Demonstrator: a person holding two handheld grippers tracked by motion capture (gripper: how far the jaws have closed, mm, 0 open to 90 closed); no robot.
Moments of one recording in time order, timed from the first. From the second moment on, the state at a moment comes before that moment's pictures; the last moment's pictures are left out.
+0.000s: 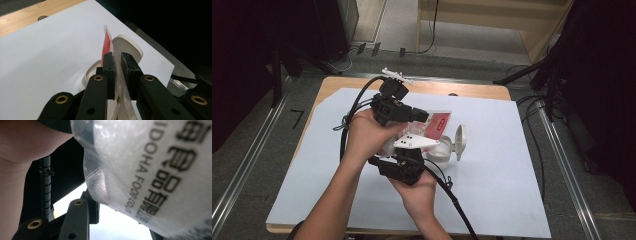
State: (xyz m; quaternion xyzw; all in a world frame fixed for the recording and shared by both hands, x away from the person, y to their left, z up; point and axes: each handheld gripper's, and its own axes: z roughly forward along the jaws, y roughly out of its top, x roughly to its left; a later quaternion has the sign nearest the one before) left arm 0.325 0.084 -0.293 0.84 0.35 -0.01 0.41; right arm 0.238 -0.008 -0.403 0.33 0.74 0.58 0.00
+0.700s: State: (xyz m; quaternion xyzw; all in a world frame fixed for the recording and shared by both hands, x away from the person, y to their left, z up) left arm 0.323 0.083 -0.294 0.84 0.35 -0.01 0.41; right arm 0.236 -0.008 -0.407 0.33 0.74 0.59 0.01
